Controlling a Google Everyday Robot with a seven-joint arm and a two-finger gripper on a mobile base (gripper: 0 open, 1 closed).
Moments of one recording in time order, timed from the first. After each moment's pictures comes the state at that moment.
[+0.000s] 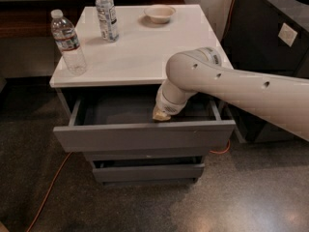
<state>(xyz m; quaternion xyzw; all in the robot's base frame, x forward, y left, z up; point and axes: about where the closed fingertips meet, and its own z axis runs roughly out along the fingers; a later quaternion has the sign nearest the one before) 0.608 -0.037 0.719 -0.64 0.73 0.01 0.22</state>
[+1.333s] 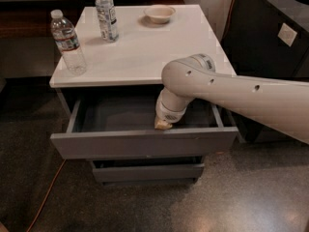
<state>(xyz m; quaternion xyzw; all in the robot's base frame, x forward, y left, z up) 0.591 -0.038 0.689 -0.67 0.72 0.02 0.17</state>
